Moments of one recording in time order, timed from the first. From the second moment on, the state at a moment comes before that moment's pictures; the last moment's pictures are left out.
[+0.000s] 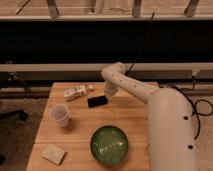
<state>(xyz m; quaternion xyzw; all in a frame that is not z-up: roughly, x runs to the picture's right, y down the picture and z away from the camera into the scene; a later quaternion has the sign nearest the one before) 0.029 0.063 0.963 -0.26 -0.15 -0.33 0.90</state>
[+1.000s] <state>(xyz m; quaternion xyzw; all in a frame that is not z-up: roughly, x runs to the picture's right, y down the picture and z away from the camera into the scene) -0.017 0.072 0.950 -0.25 -0.17 -0.38 0.88</state>
